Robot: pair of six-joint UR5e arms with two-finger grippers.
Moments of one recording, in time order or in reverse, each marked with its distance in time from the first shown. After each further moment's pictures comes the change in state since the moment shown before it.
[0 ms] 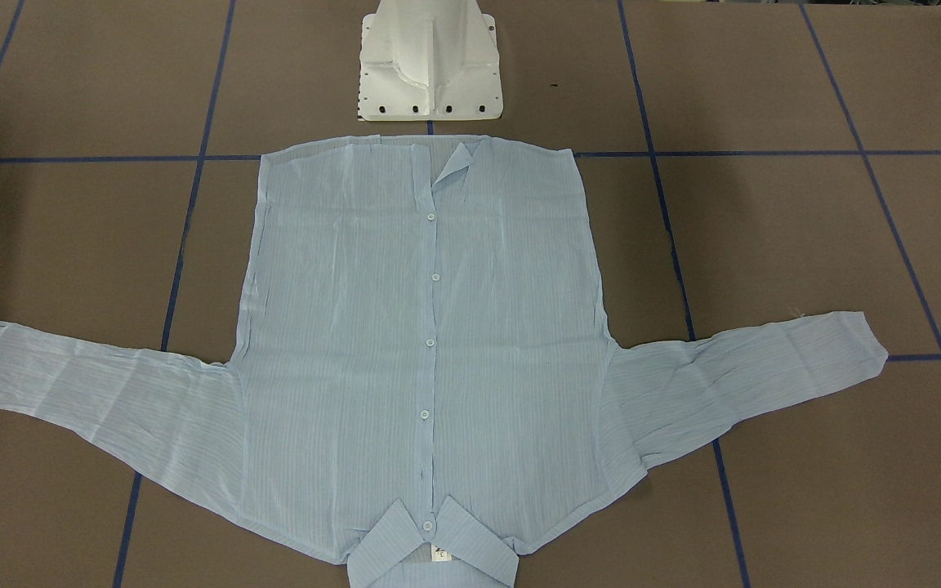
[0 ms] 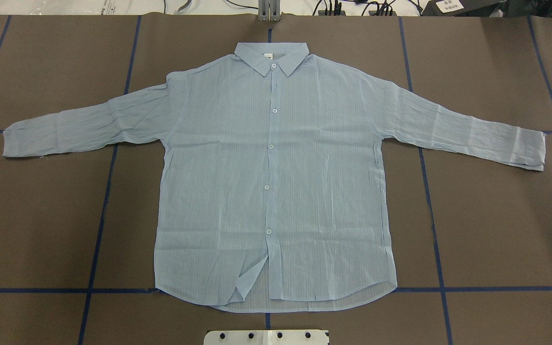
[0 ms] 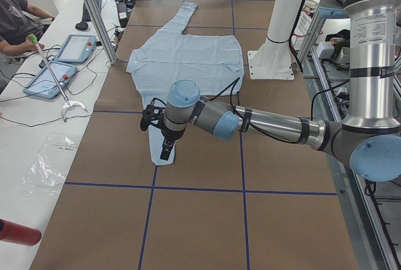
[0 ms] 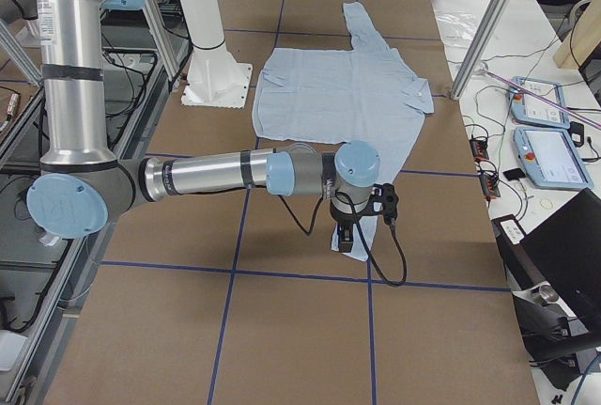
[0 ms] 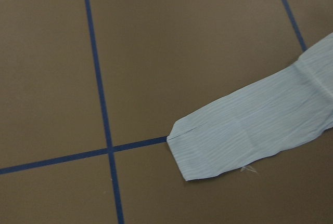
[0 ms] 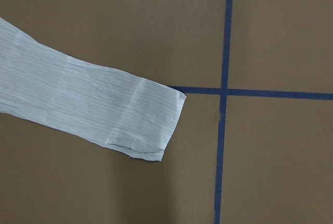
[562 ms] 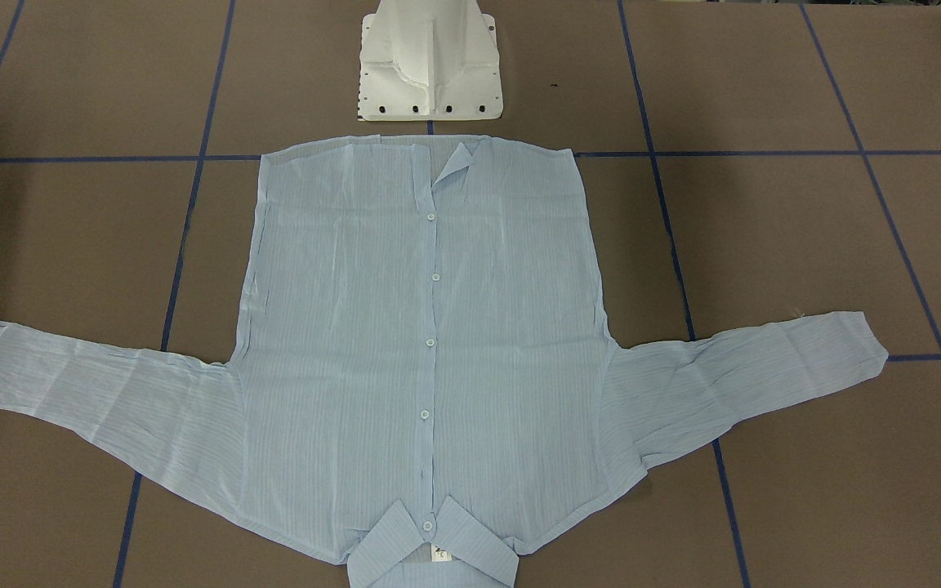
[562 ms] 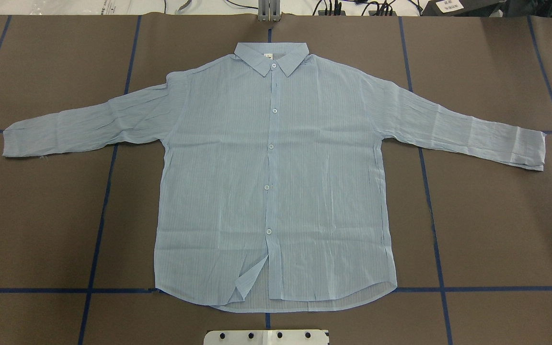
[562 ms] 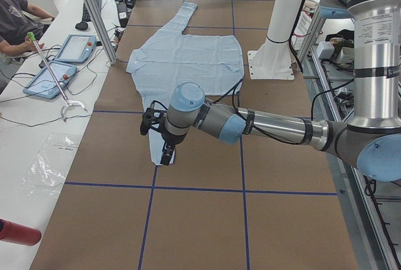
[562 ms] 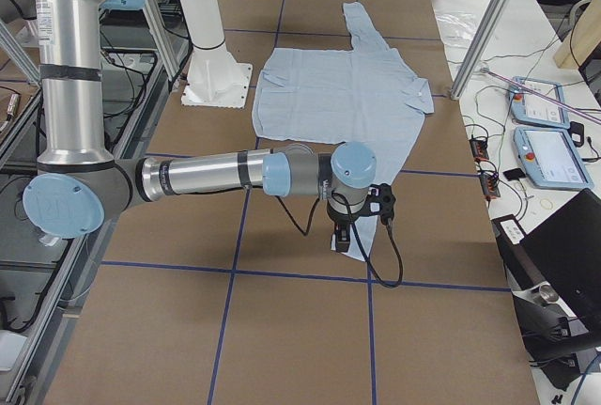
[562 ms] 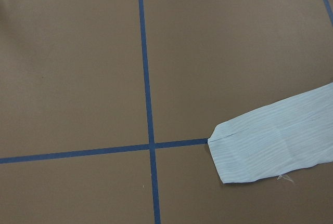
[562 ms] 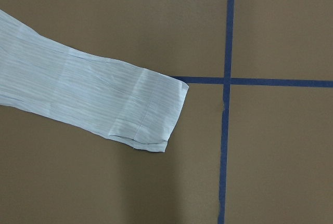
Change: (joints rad) left arm -0.043 0.030 -0.022 -0.009 -0.009 0.019; right arm 0.001 -0.014 0.016 0.001 0.005 0.004
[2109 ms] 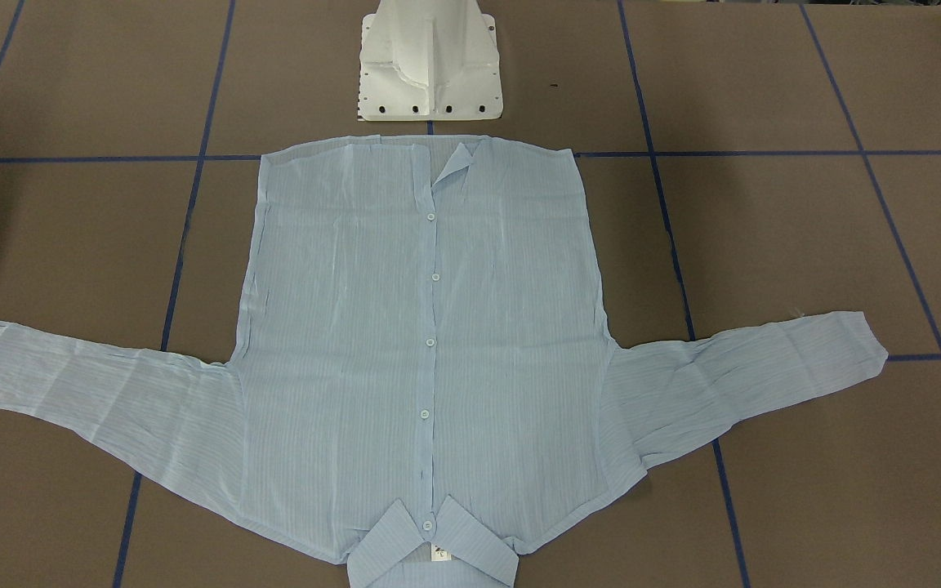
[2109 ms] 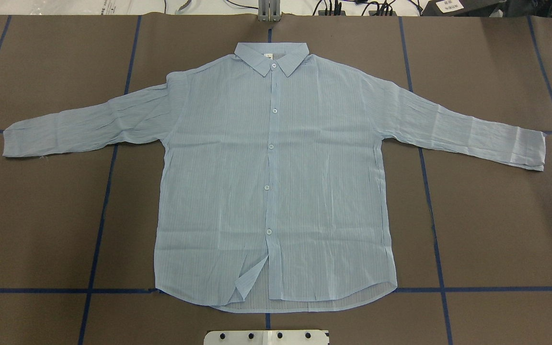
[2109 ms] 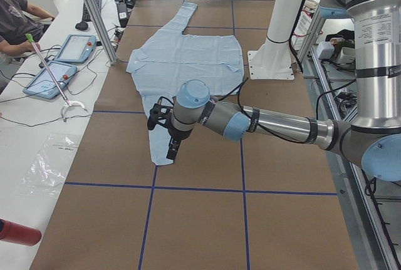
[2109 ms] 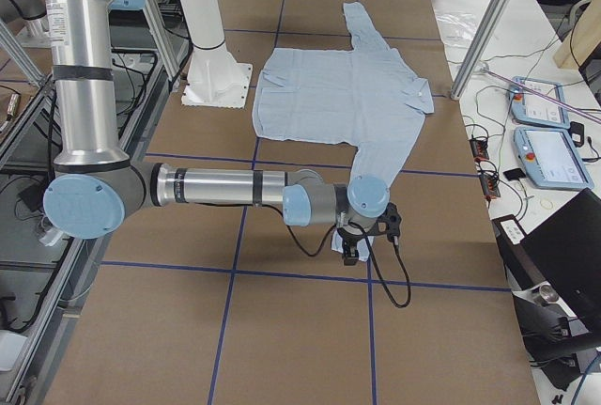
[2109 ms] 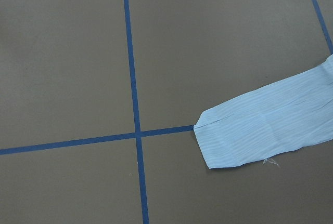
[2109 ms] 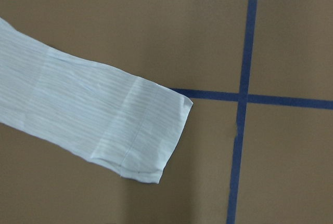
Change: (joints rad) left arm 0.040 0.023 -0.038 -0.019 -0.027 -0.004; right arm -0.101 0.091 -0.339 0.333 0.040 0.100
